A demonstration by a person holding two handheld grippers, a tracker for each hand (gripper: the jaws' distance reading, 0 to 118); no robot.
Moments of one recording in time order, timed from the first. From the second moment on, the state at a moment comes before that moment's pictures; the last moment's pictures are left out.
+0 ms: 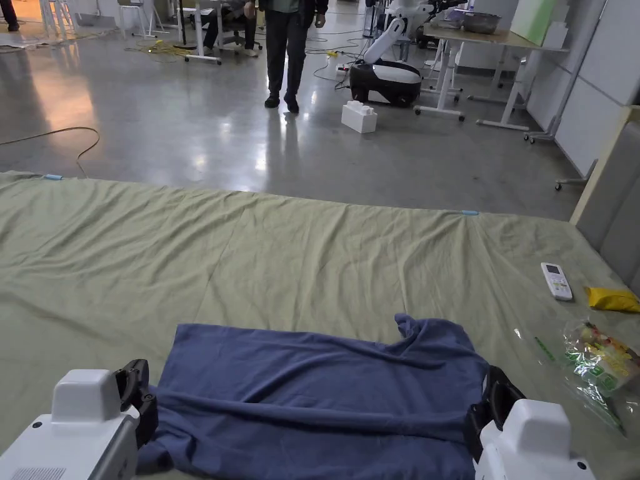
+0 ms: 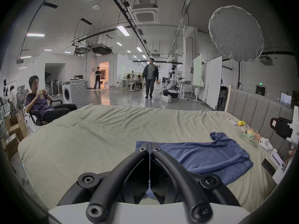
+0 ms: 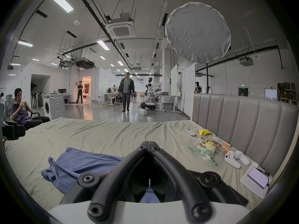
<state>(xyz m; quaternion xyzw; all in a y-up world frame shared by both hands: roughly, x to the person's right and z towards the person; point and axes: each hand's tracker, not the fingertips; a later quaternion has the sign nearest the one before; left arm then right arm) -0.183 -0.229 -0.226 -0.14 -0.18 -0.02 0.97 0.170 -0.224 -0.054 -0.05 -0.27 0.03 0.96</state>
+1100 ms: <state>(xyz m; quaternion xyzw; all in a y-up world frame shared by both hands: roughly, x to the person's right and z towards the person) -0.170 -0.366 -0.351 -0.50 -0.17 -0.11 0.84 0.194 -0.272 -0.037 -0.15 -0.26 -0.01 0.95</state>
